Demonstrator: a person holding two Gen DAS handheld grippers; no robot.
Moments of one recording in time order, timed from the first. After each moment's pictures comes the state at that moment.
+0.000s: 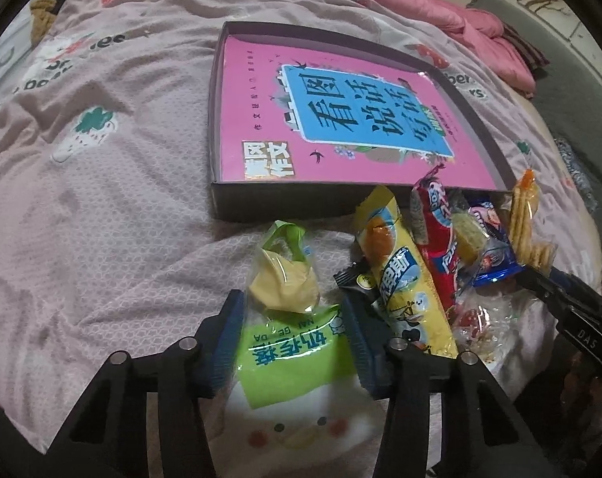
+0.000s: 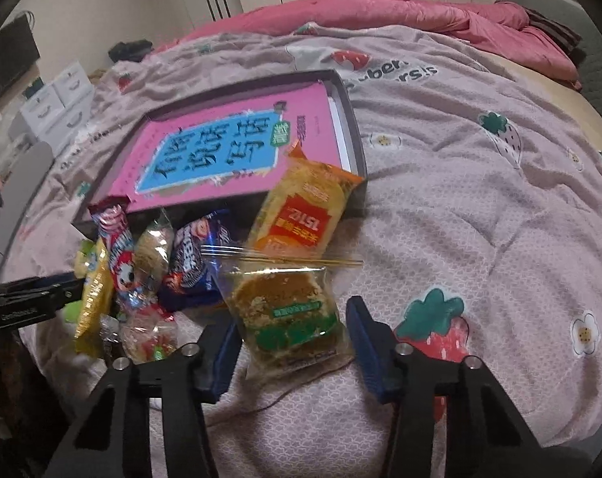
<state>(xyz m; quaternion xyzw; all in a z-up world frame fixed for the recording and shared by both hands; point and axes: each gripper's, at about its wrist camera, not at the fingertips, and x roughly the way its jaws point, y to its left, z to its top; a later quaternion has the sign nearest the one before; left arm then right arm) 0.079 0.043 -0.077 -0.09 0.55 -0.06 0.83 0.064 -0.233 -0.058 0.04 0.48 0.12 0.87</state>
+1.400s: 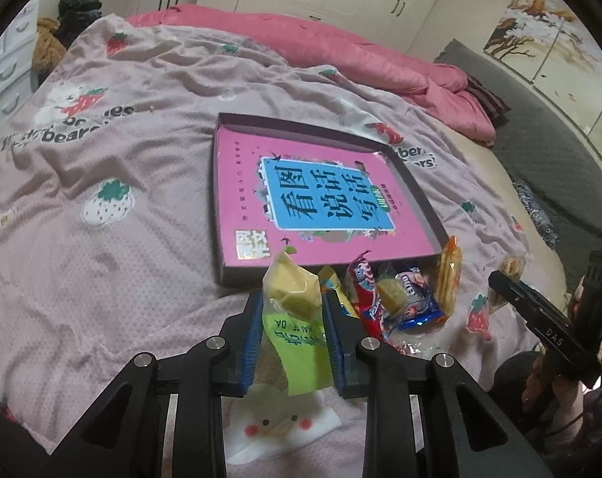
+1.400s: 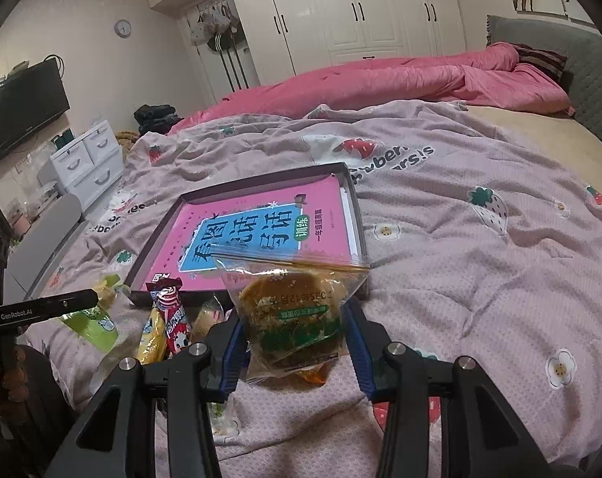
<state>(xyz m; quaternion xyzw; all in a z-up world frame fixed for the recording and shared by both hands) 0.054 0.063 -0.006 -0.13 0.45 -0.10 0.88 0.047 -0.244 -0.003 0.07 0.36 0.15 0.92</state>
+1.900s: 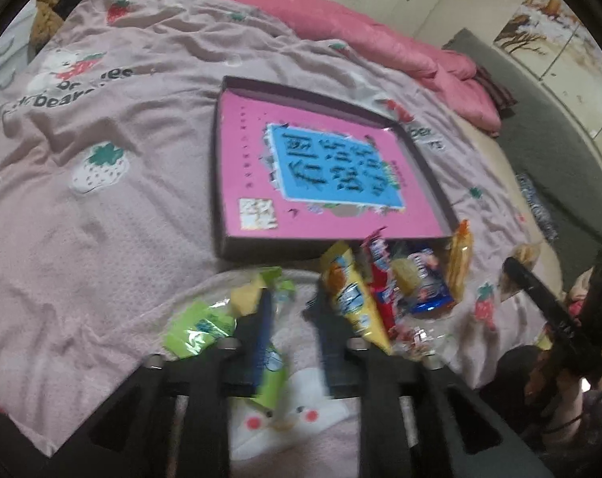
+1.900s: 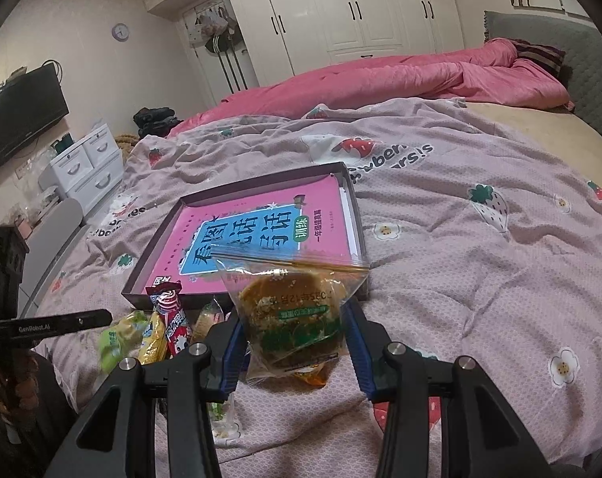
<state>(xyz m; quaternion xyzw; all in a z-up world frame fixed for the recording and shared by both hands) 0.059 0.067 -0.032 -0.15 0.49 -0.10 0.85 0.049 -0.248 -0.005 0.08 0.36 0.15 0.92</state>
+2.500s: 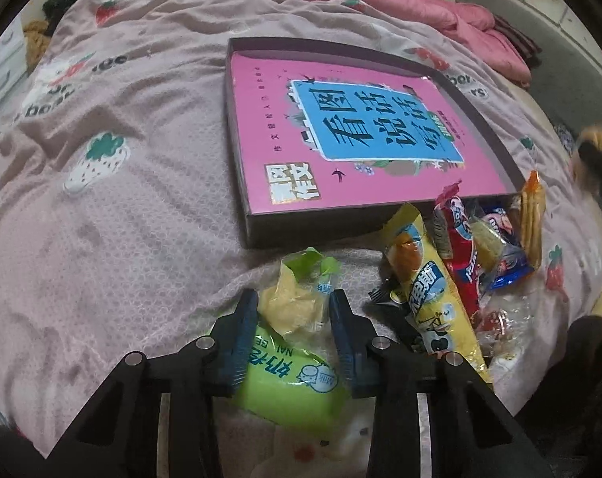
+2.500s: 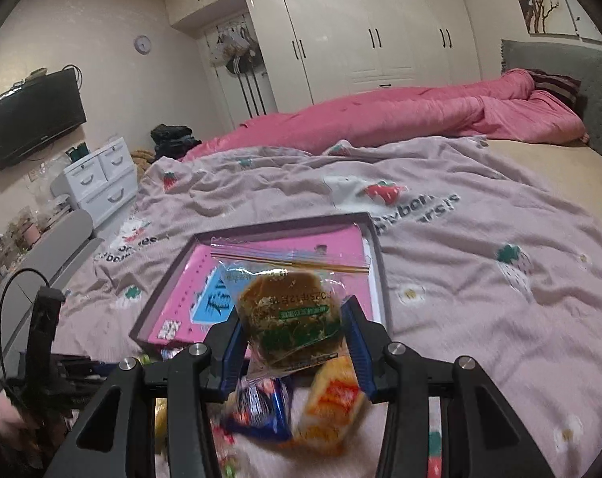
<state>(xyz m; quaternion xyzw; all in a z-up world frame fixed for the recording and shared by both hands) 0.084 0.054 -0.074 -0.05 0.53 -0.06 0.84 0.088 -0.225 0.016 0.07 0.31 0.17 0.93</state>
